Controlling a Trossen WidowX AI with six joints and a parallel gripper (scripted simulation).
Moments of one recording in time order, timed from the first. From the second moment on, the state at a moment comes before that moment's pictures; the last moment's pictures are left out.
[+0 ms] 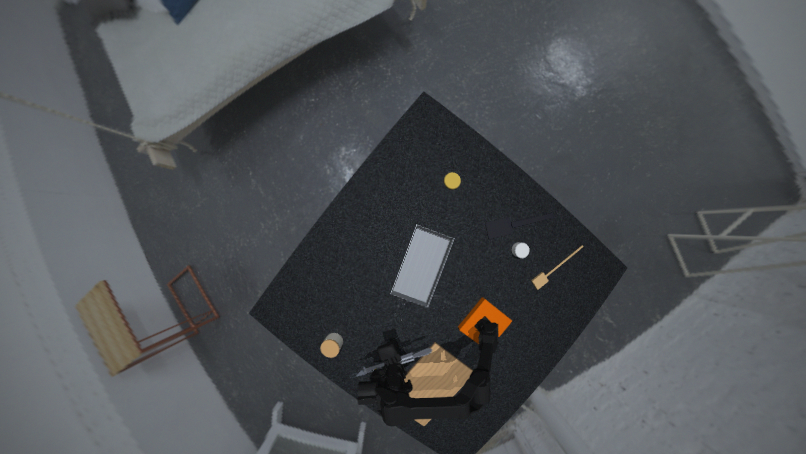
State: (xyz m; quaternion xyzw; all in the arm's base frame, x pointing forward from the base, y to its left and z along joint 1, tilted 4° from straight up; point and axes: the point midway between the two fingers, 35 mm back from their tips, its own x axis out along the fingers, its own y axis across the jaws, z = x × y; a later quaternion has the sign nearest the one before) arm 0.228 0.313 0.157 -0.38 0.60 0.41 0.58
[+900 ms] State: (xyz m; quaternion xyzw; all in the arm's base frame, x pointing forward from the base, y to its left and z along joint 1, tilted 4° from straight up) arm 0.080 0.370 0.167 -0.45 0.54 0.48 0.53
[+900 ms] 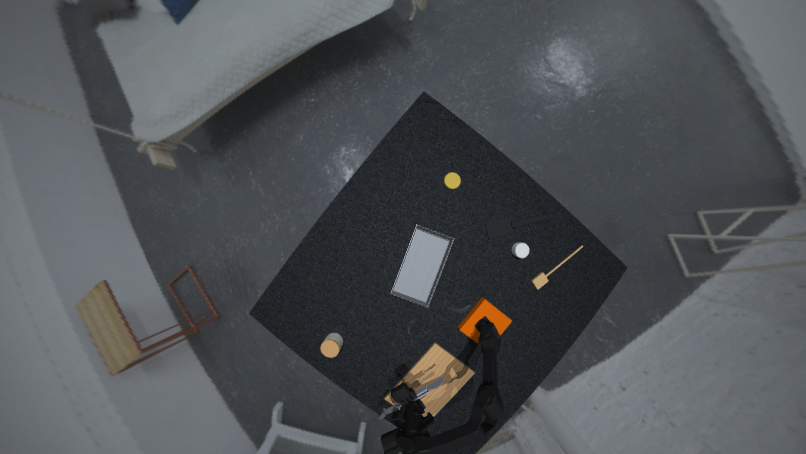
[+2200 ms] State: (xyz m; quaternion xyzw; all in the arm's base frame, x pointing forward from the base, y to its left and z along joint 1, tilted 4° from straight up) arm -0.089 0.361 0.174 -0.49 0.45 0.58 0.47
